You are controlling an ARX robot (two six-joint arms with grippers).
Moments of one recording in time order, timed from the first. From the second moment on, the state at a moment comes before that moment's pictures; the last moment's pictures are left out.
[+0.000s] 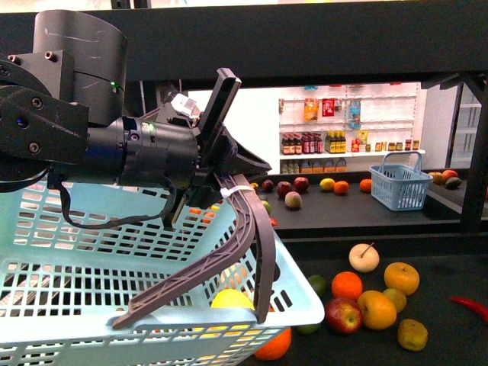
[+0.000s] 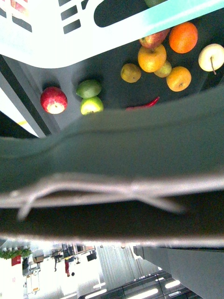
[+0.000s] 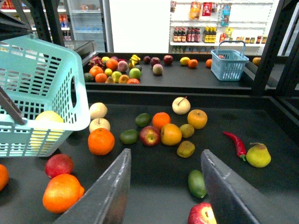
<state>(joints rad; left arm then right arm) -0.31 1.90 1.35 0.32 0.71 -0.82 0.00 0.01 0.02 0.00 0.00 -0.01</state>
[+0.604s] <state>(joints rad) -0.31 1.90 1.34 0.36 0.68 -0.84 0.00 0.01 0.02 0.00 0.00 -0.01</state>
